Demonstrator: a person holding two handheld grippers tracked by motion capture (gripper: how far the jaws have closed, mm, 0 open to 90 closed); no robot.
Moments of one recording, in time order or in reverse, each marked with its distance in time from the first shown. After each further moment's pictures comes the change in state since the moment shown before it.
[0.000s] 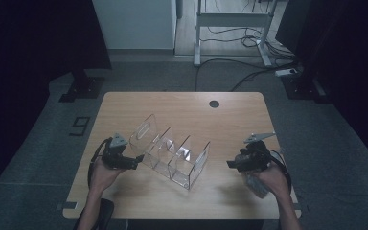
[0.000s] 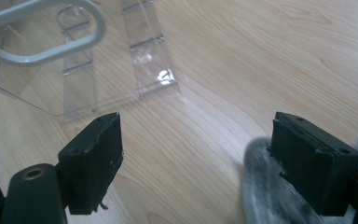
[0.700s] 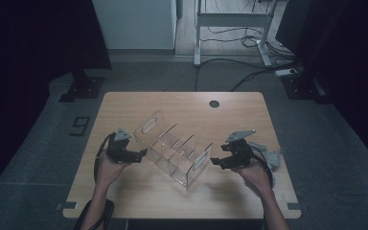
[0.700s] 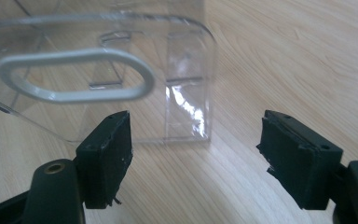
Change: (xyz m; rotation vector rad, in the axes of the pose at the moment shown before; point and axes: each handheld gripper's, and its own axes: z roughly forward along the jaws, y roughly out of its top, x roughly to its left) left arm 0.004 0.013 0.017 -0.017 0.015 -0.047; right arm 0.026 0.027 0.034 -0.039 0.032 -0.131
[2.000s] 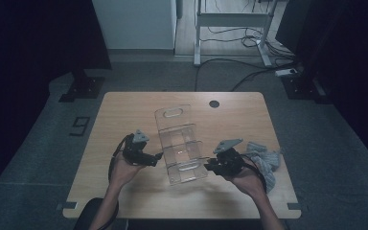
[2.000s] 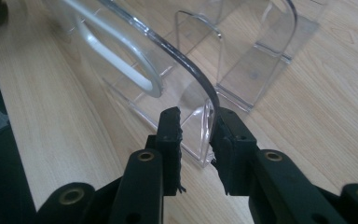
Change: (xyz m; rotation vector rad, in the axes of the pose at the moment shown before) left arm -0.044 0.017 0.020 0.028 -0.063 0.073; right arm 0.047 0.005 0.005 0.062 0.026 -0.090
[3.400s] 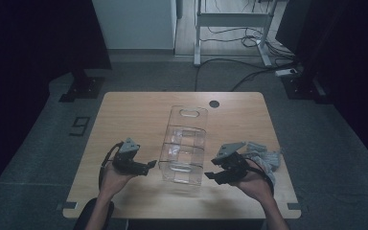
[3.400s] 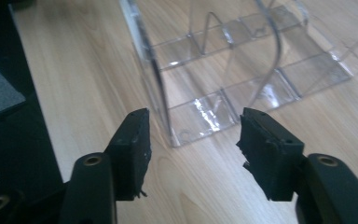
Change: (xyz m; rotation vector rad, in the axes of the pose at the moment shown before) left arm -0.007 -0.026 -0.040 -0.058 -0.069 0.007; right arm 0.015 0.002 -0.025 0.024 0.016 -0.089
